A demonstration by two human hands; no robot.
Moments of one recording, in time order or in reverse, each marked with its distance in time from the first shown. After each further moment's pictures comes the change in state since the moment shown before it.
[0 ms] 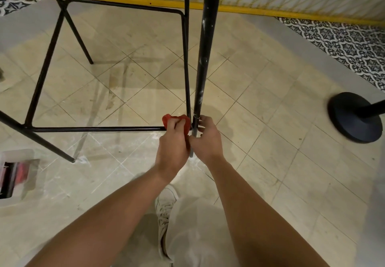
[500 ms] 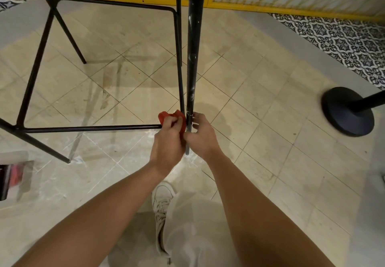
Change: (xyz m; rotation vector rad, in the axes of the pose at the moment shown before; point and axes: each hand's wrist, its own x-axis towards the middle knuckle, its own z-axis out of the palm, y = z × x) left_hand -0.001 -0.001 0.006 -0.159 -0.002 0.033; right_hand 0.001 -0.002 -0.010 0.064 -0.098 0.045
